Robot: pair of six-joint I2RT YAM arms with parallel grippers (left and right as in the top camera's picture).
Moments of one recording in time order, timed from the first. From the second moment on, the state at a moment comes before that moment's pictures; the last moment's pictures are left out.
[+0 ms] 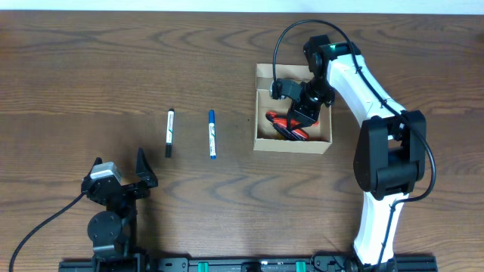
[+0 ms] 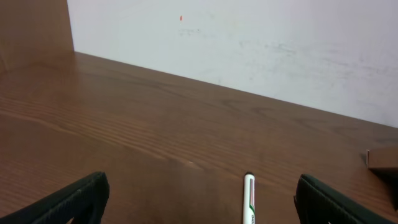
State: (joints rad) left arm 0.08 0.01 0.02 -0.11 -0.06 -0.17; right arm 0.21 2.17 1.74 -1.23 -0.37 -0.98
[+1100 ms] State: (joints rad) left arm 0.08 0.01 0.02 -0.11 -0.06 -0.17; right arm 0.21 2.17 2.20 -1.33 -0.25 -0.76
